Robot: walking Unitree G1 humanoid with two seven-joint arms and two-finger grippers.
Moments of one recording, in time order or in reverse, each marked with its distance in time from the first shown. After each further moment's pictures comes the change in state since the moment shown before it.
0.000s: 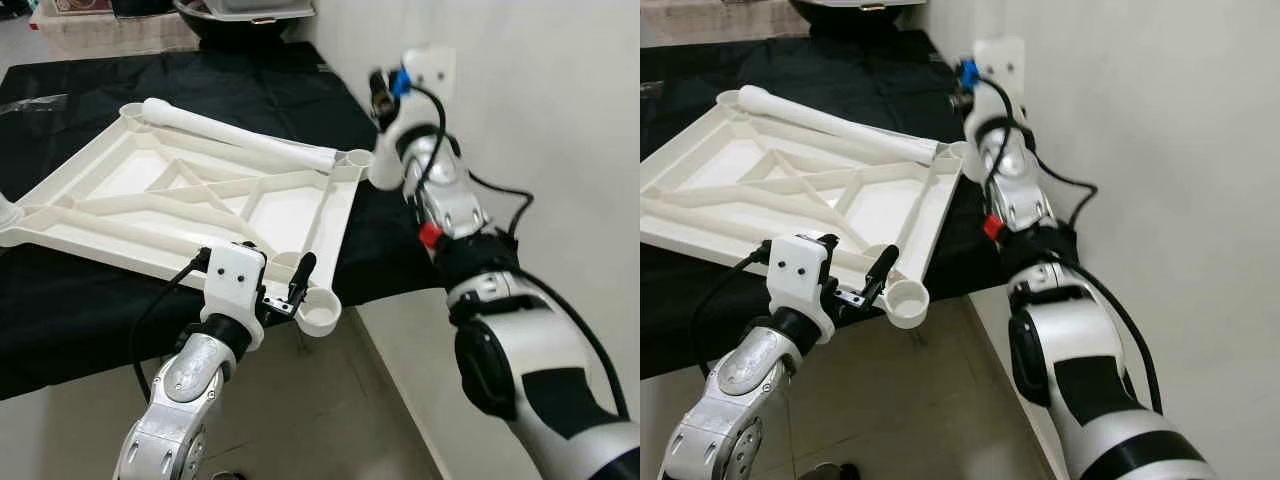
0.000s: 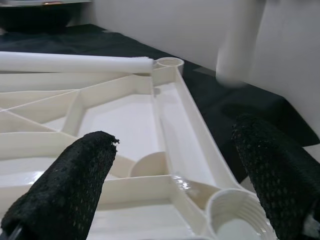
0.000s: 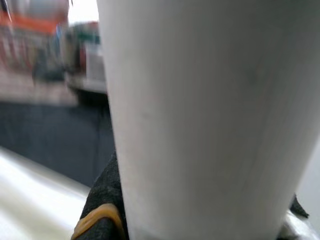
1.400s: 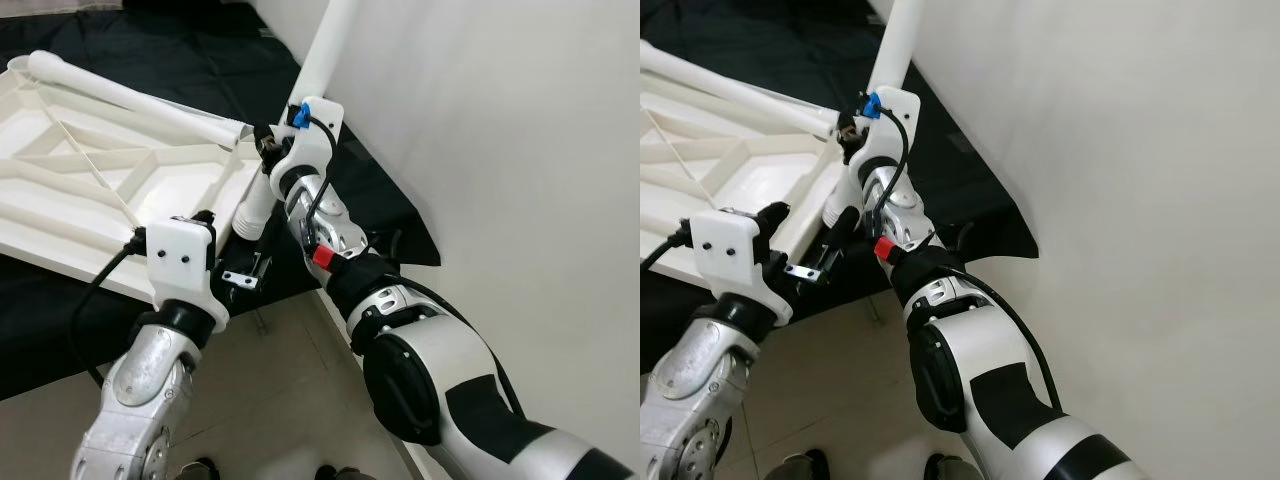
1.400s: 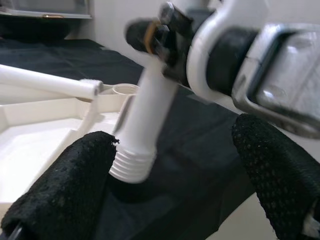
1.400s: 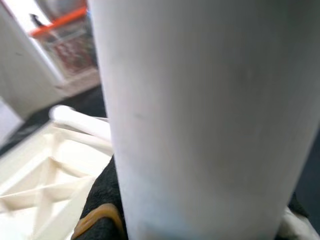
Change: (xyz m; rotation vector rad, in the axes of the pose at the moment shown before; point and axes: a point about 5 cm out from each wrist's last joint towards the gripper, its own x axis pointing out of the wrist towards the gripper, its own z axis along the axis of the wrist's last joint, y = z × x) left arm -0.018 0.021 0.036 -0.004 -0.134 0.095; right arm -0.003 0.138 0.040 0.645 0.053 0.251
